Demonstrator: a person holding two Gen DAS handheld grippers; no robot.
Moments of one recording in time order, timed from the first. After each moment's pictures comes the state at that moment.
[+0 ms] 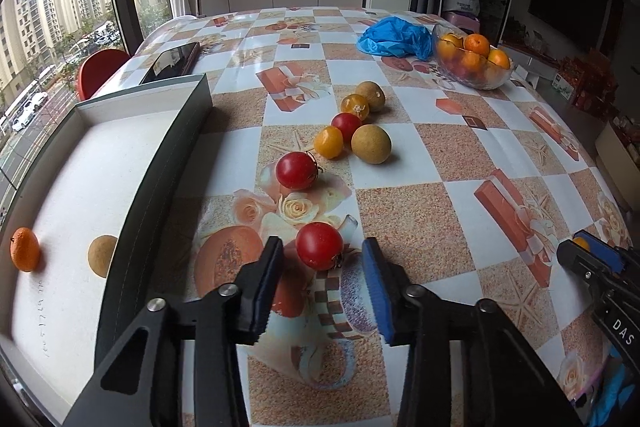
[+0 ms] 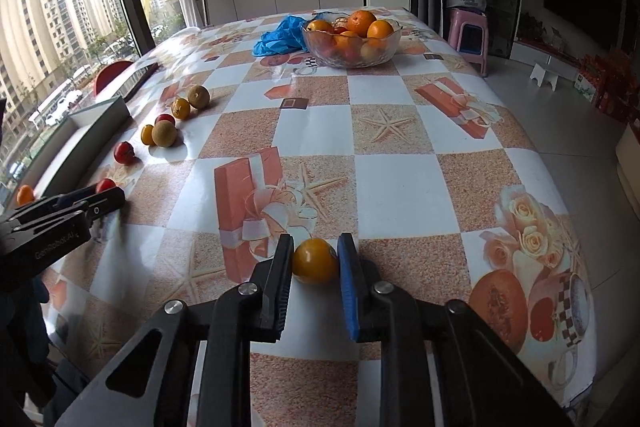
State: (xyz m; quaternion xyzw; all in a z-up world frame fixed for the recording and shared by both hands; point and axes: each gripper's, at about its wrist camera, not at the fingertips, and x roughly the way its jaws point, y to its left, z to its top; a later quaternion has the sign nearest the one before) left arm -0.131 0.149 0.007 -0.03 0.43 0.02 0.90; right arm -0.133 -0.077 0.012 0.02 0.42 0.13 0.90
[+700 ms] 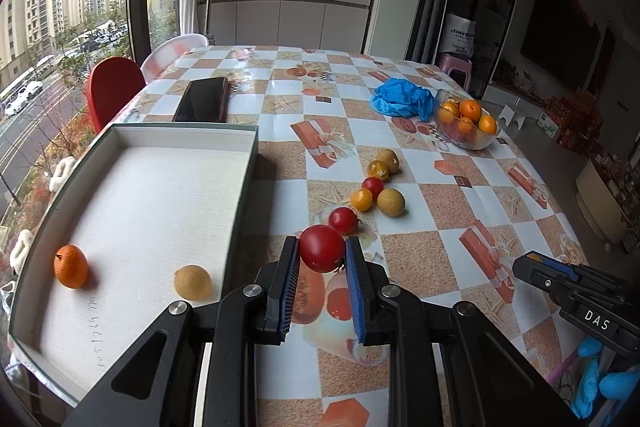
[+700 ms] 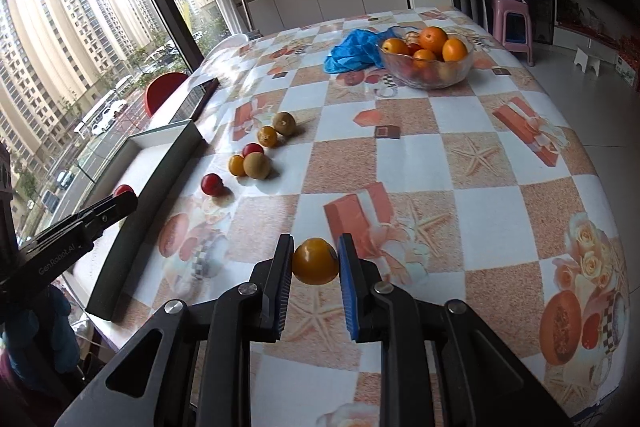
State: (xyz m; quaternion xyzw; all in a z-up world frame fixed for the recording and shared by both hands) left arm -0.164 0.206 0.063 -0.08 0.38 0.02 0.92; right arm -0.122 -0.010 0.051 0.05 0.43 0.22 0.87
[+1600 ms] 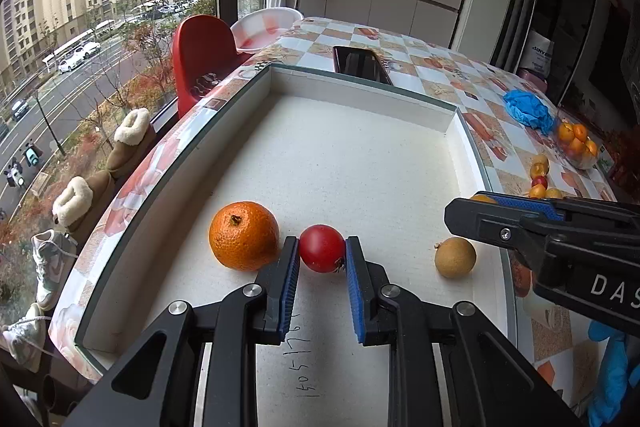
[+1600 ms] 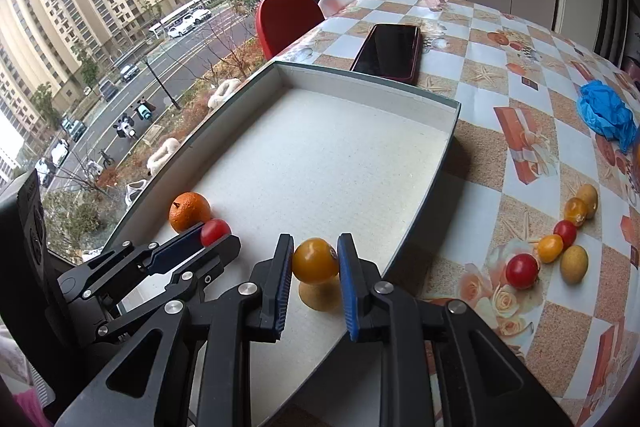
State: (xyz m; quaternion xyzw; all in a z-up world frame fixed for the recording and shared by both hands) left arm -0.189 0.342 0.014 -0.11 0.40 0.13 0.90; right arm -0.107 0.239 0.039 -0.07 0.48 0.37 0.80
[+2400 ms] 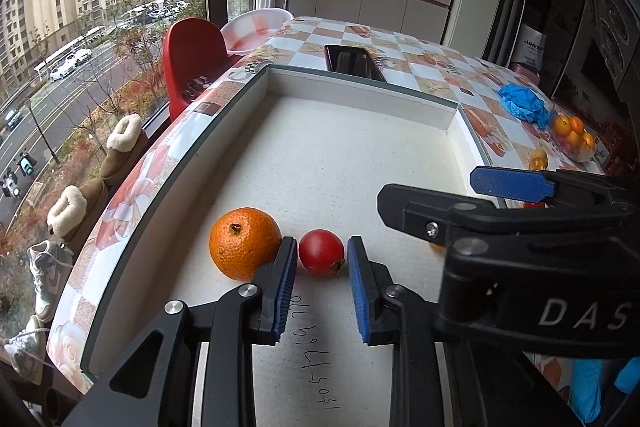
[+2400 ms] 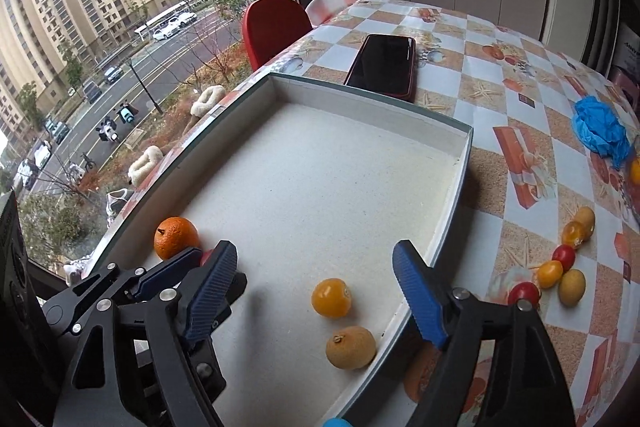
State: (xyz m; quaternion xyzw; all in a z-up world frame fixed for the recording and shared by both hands) left arm -0.184 0.344 0.013 -0.10 0.40 0.11 0.90; right arm -0.097 0.246 0.048 -0.08 0.46 0.33 0.82
